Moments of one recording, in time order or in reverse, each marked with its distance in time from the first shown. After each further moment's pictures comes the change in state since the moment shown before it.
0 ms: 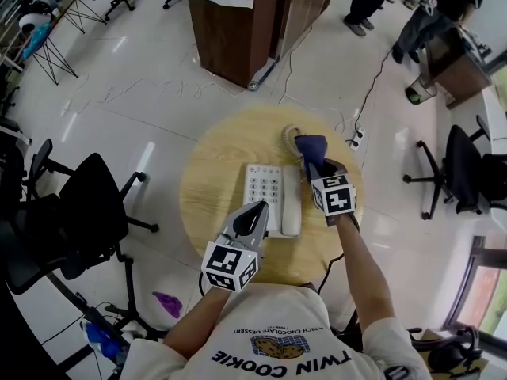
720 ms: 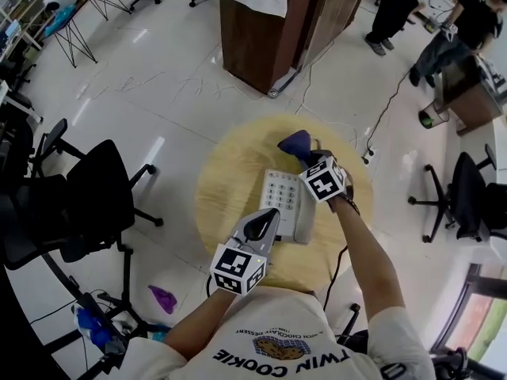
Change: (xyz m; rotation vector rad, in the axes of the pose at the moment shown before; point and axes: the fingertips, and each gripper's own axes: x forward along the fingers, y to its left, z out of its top) left arm -0.014 0.004 0.001 -0.029 -0.018 0.017; right arm 0.055 0.059 0.050 -0.412 0.111 0.134
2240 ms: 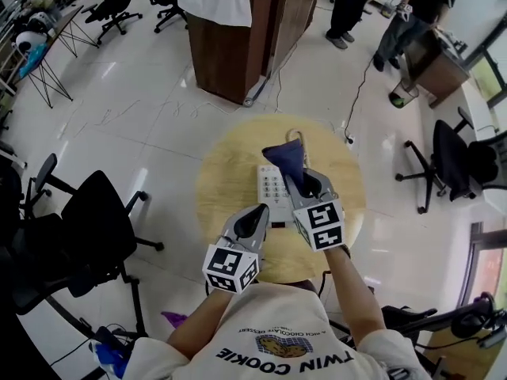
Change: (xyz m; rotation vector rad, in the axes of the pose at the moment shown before) left arm -0.048 0.008 0.017 0.060 -0.058 -0.110; right arm -0.154 0.087 0.050 0.286 -0.427 -0.200
